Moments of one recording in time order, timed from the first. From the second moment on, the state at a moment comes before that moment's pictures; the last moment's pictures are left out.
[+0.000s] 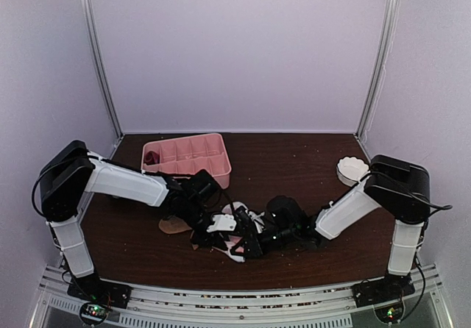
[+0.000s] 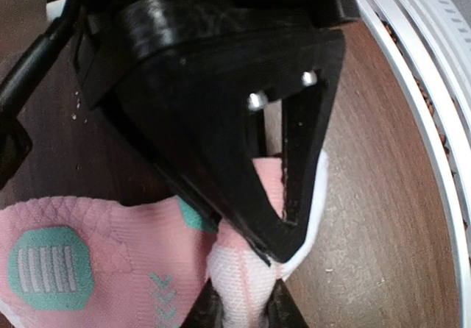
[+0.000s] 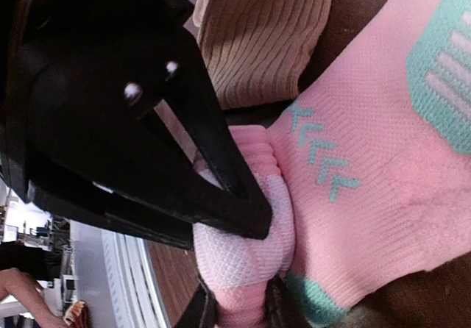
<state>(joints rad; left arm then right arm) -0.92 1.84 1.05 -0.36 0.50 0.84 1.00 1.95 0.72 0.57 -0.53 0.65</state>
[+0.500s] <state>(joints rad) -0.86 1.97 1.17 -0.39 0.68 0.72 1.07 1.62 0.38 0.65 -0.16 0.68</state>
